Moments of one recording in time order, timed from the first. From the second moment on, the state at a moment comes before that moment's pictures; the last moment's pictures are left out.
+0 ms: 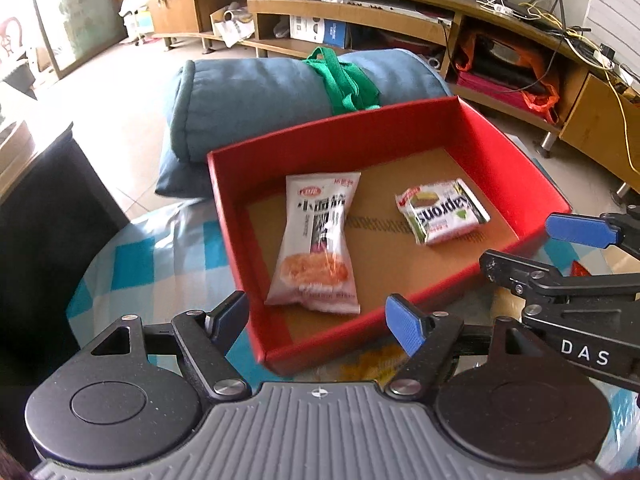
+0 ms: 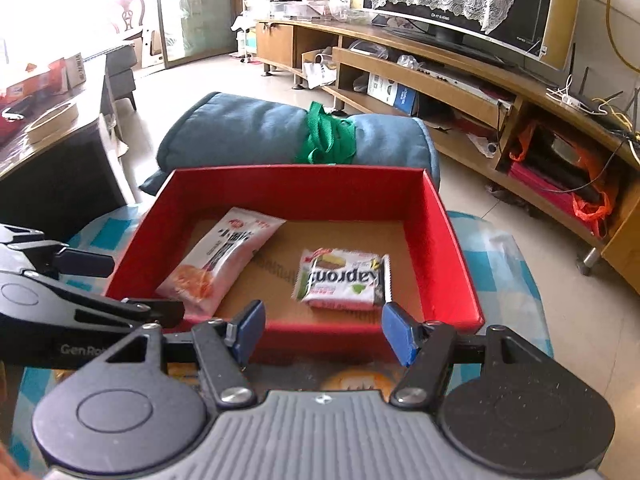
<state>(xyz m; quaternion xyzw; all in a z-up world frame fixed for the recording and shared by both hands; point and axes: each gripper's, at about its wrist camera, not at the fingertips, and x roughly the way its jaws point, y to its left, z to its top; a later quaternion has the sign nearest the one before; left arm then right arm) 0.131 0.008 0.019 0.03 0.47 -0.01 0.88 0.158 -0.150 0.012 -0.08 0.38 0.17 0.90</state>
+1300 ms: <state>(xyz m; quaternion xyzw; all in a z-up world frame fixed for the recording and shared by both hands) 0.090 0.076 -0.014 -0.06 0.55 0.02 0.83 0.125 -0.139 -0.013 -0.07 0.44 0.22 0.87</state>
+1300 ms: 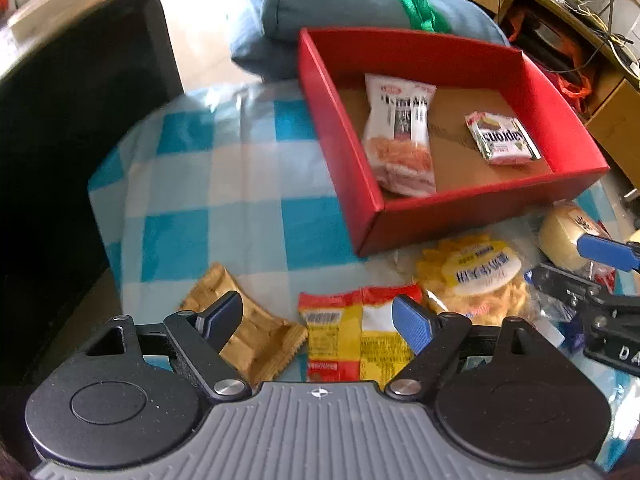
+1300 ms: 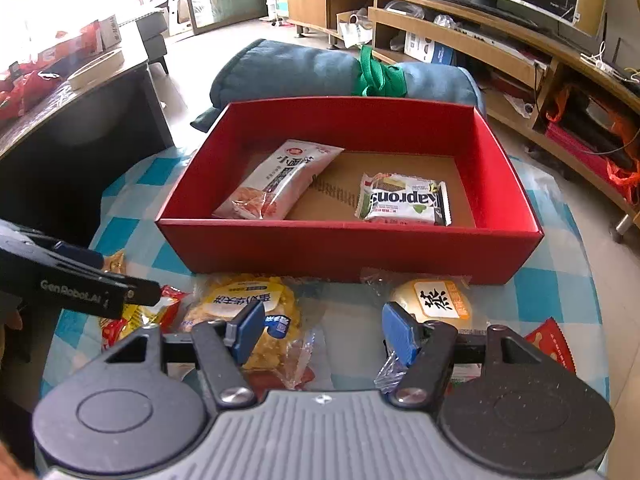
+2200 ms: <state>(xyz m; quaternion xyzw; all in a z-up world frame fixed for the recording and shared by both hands) 0.064 0.045 -0.021 -0.07 0.58 -0.05 0.81 0.128 -0.136 -0.011 -0.08 0.44 0.22 0.87</state>
